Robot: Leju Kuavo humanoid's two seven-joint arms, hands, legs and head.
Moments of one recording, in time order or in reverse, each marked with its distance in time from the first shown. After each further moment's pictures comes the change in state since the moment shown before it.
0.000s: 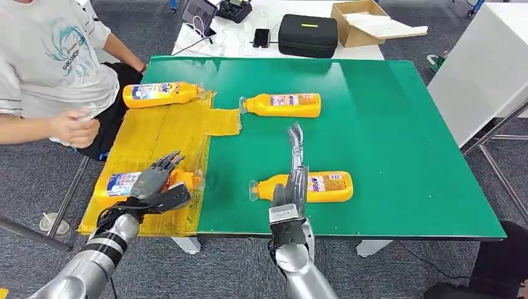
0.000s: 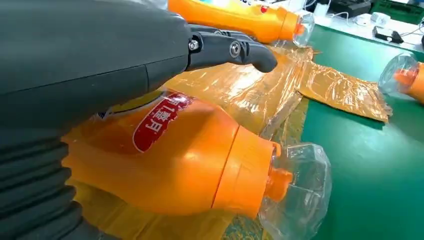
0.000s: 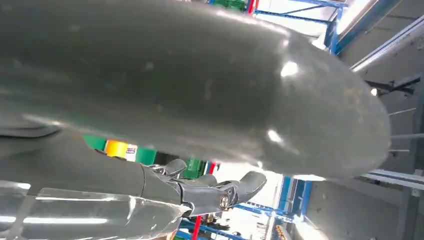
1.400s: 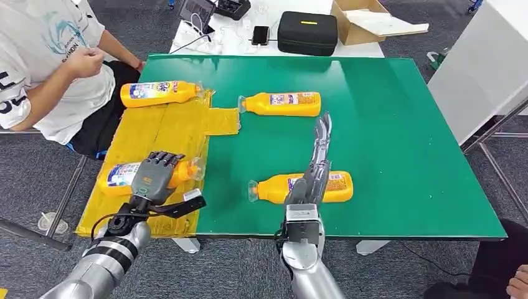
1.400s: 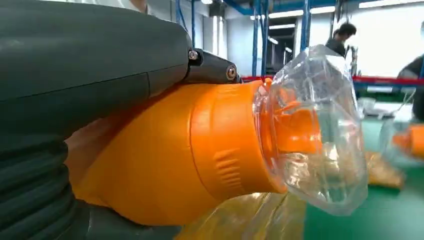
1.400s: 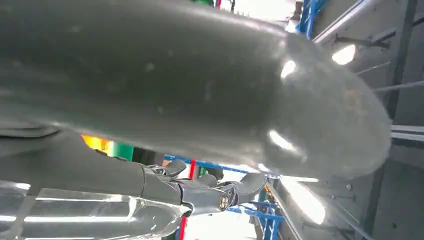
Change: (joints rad) left arm 0.016 -0.026 -0.100 -0.030 -0.319 0.464 0.136; right arm 0.004 -0.010 -0.002 -0.125 -0.020 -0.078 0.000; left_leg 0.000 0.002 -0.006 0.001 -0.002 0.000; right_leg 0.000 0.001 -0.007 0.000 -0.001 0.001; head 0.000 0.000
